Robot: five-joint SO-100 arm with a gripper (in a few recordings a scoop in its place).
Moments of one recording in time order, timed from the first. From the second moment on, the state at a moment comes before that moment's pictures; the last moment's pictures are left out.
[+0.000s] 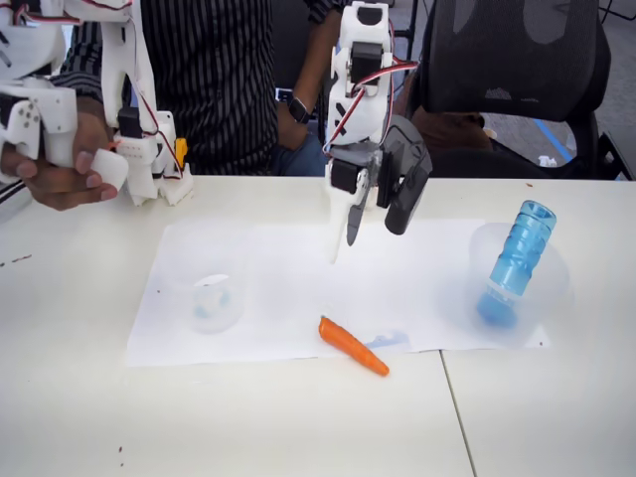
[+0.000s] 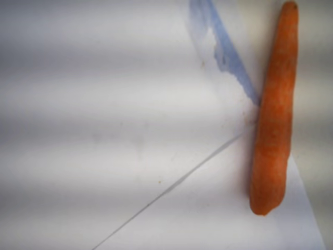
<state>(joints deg) 8.4 101.5 95.7 79.7 25.4</state>
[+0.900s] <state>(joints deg) 8.1 79.5 86.6 73.7 17.8</state>
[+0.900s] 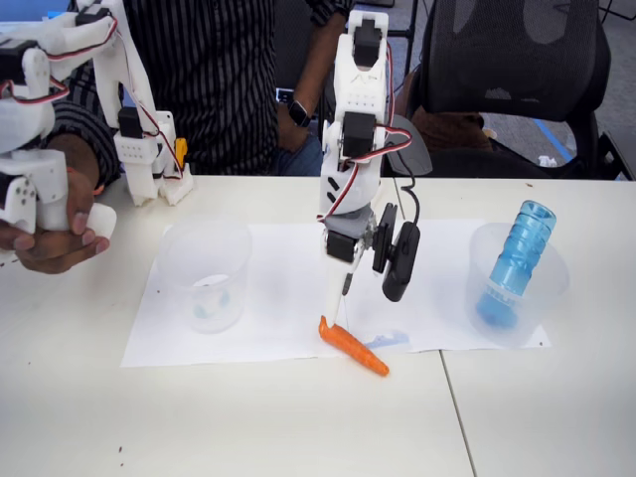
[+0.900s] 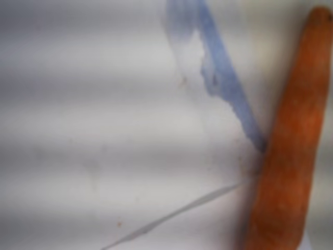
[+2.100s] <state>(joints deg) 12.7 72.9 85.0 66.7 14.2</state>
